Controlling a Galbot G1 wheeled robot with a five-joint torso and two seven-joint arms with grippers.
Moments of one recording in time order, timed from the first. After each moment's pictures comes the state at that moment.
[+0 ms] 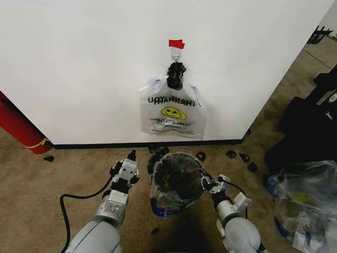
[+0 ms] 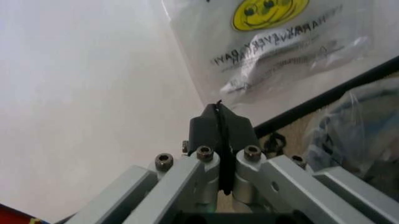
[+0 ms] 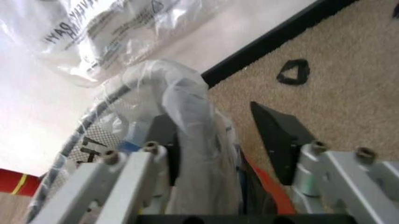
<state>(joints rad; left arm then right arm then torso) 1.41 -0.98 -0.12 -2.40 0.00 0.52 -0.43 -1.43 1.18 0.26 1.98 0.94 -0.07 0.26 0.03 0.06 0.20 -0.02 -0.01</state>
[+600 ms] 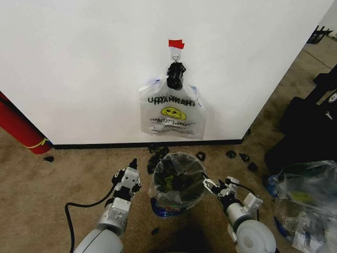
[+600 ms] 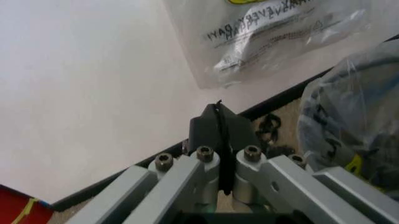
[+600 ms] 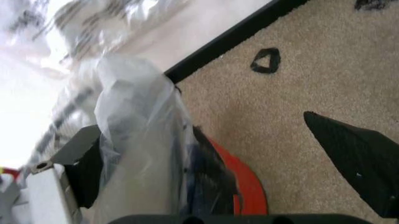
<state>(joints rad) 1.50 -1.02 -0.12 -2.38 0.06 0.49 -0.42 -1.43 1.15 0.32 2.03 1.03 -0.21 0.37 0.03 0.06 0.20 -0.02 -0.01</state>
